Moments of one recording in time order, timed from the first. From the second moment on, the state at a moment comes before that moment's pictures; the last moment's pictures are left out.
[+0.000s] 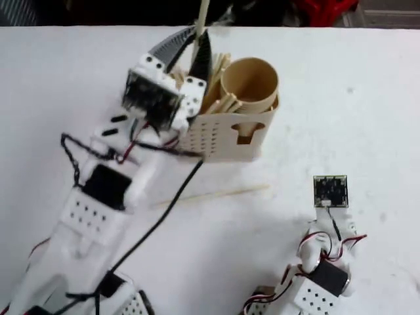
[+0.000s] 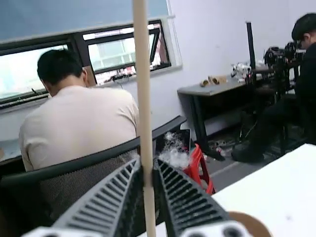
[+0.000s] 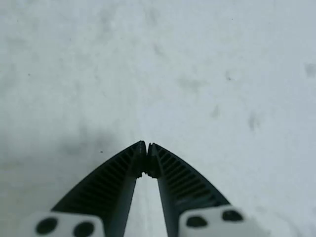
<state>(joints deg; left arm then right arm) 22.1 -39.4 28.8 13.5 -12.6 29.5 -102.5 96.6 64.2 33.5</state>
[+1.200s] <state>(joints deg) 37.7 -26.3 29.0 60.0 -26.6 29.5 -102.5 96.6 64.2 33.5</state>
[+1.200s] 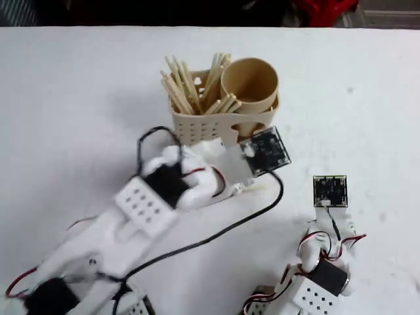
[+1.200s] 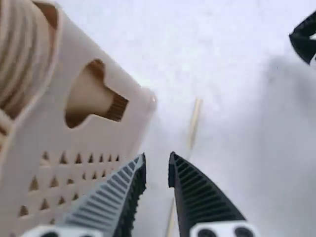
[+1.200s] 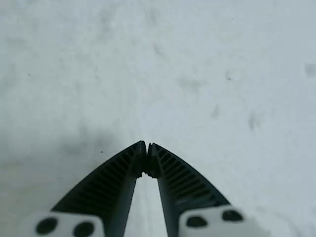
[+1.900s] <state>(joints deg) 32.3 23.3 9.1 62.6 -31.7 29.5 -102.5 96.6 64.2 33.5</state>
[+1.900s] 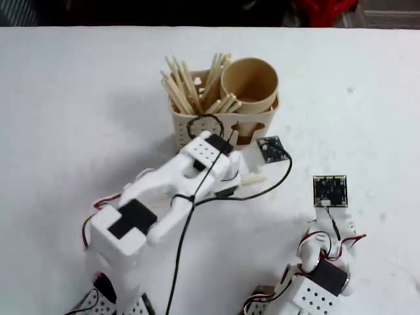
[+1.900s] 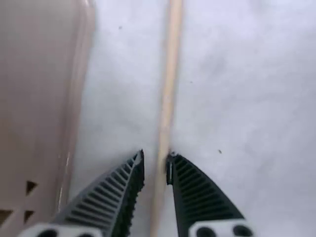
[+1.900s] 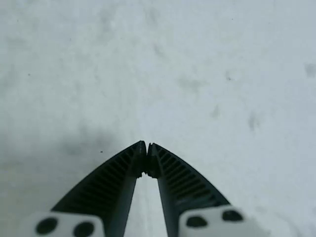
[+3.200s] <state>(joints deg) 37.3 -27.6 21.6 65.5 -28.5 29.5 -102.5 96.6 64.2 33.5</state>
